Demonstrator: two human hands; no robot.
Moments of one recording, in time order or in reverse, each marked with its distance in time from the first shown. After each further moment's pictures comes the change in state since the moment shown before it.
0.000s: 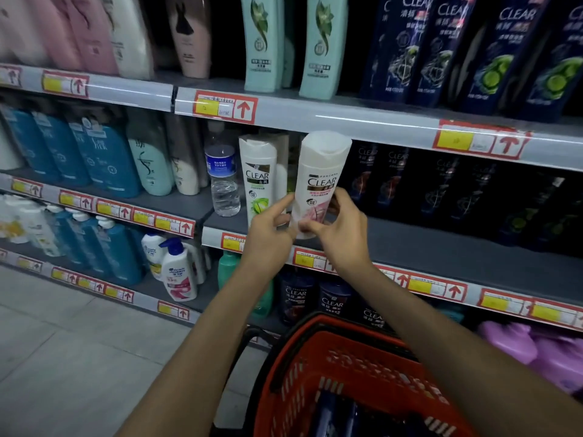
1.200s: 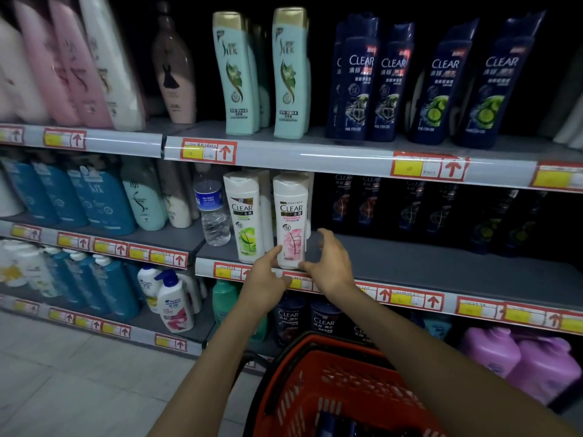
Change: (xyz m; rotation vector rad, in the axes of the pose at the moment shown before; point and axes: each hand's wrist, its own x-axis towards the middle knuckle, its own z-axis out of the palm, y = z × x) left_hand 0.001 -0.023 0.011 0.269 -0.124 -0.078; right_hand -0.003 0.022 -0.010 -0.282 -0.133 0.208
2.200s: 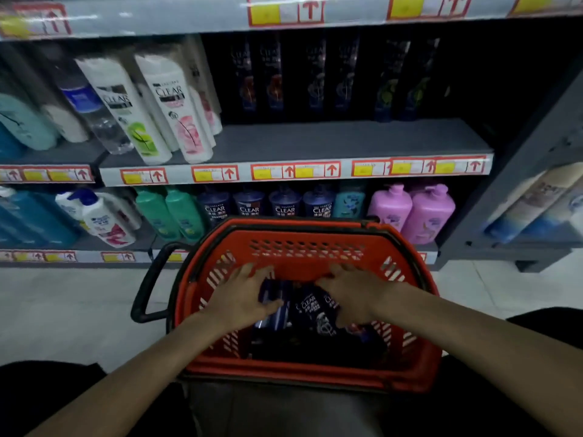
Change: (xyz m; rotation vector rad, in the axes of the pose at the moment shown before) left_hand -0.156 -0.092 0.140 0.945 -0.531 0.131; right_hand -0.231 0.164 -0.139 -0.871 -0.924 -0.037
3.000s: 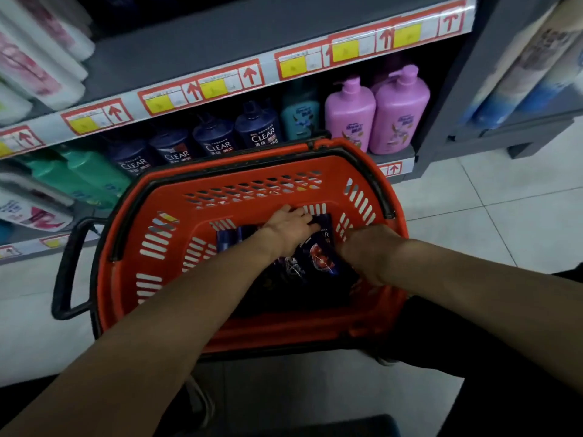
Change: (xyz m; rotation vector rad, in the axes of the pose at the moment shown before) left_hand 0.151 0.133 0.104 0.850 -0.305 0.598; right_hand -0.024 0.074 0.080 -0.110 -0.216 0.018
